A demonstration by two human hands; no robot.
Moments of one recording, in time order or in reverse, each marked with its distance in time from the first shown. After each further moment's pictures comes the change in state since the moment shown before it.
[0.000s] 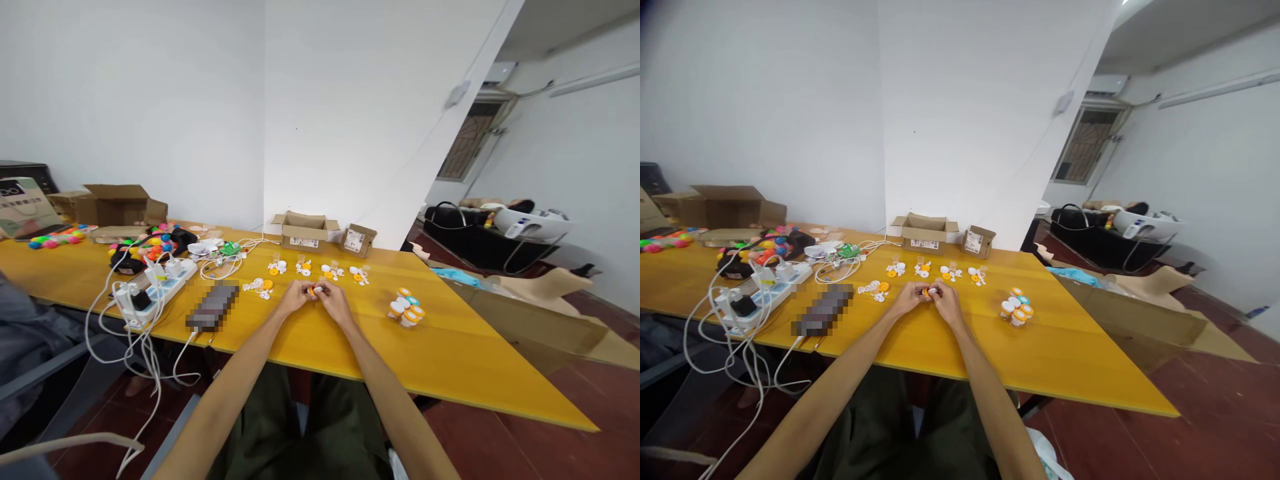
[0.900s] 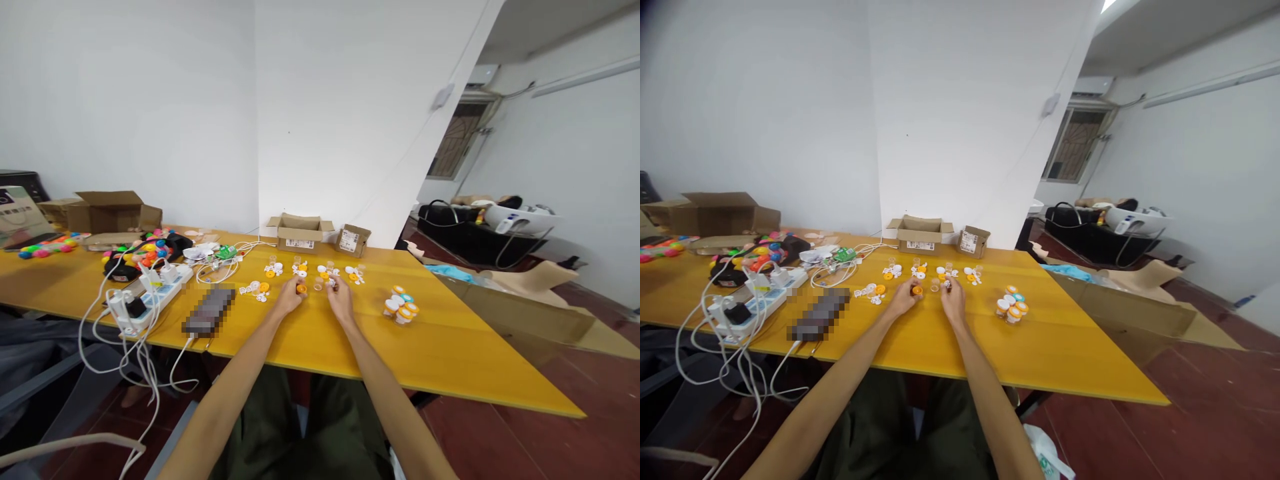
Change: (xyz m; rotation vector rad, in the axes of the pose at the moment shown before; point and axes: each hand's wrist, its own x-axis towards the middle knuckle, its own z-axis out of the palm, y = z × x) left_hand -0.003 0.009 -0.008 0.266 0.220 -0.002; right_hand 0.009 0.026 -0.009 -0.126 0.366 0.066
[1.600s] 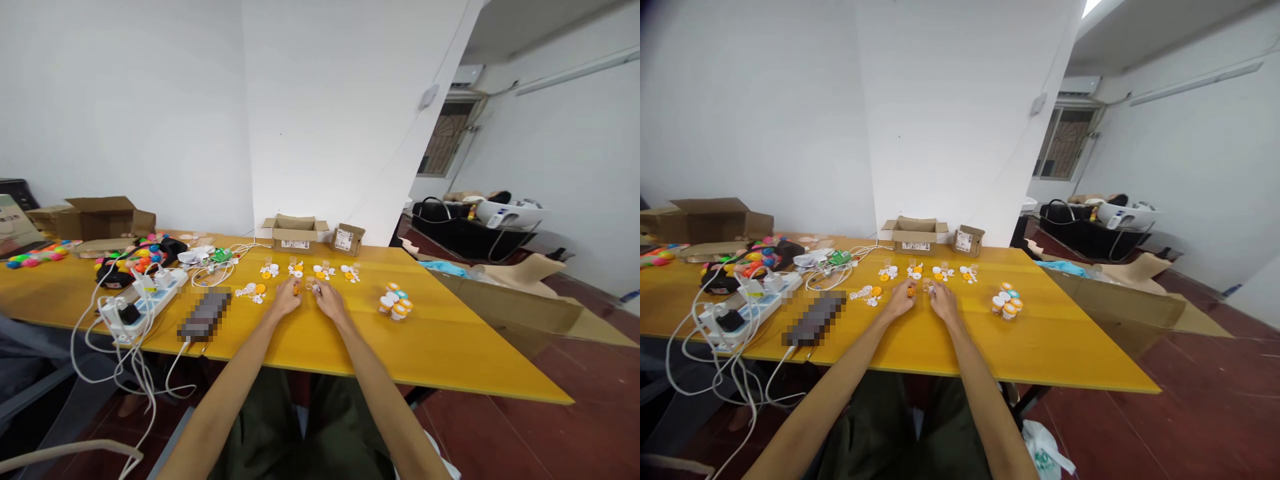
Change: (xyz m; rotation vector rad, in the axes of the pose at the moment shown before) left_hand -0.002 0.005 -0.003 0.213 -0.040 -0.052; right_hand -0.004 -0.021 0.003 -0.528 -0.360 0.013
